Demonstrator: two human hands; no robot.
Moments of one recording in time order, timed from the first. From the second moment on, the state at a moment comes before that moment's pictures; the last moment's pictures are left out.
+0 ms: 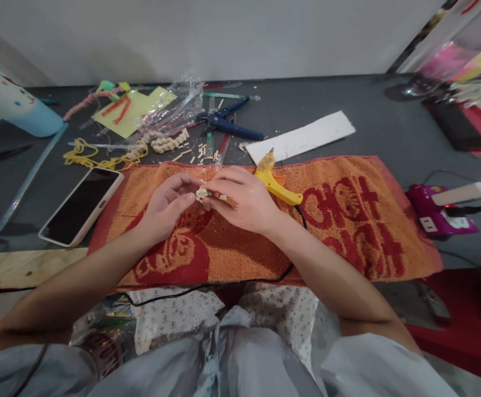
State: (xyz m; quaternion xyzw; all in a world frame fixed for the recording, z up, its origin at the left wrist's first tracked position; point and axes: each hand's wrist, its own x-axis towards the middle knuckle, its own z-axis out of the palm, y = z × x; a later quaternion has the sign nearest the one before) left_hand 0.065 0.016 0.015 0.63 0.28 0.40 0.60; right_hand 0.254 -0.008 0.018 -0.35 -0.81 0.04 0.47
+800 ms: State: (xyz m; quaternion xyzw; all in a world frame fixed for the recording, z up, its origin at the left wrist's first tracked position) left_hand 0.070 0.012 0.024 0.45 0.31 0.36 0.76; right_hand 0.255 -0.006 0.018 -0.32 -0.82 0.01 0.48
